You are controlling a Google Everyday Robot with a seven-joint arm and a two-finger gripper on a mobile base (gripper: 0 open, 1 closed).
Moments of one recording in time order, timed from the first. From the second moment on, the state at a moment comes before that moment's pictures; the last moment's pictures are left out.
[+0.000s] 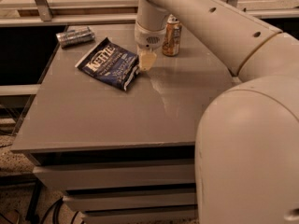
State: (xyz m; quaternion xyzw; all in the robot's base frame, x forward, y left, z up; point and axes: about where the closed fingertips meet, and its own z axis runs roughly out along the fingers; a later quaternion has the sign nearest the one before) arm 0.678 0.006 0.855 -0.76 0.64 0.00 0.12
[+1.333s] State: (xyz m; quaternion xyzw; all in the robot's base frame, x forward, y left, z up) arm 0.763 0.048 0.875 -0.79 0.59 -0.06 0.16
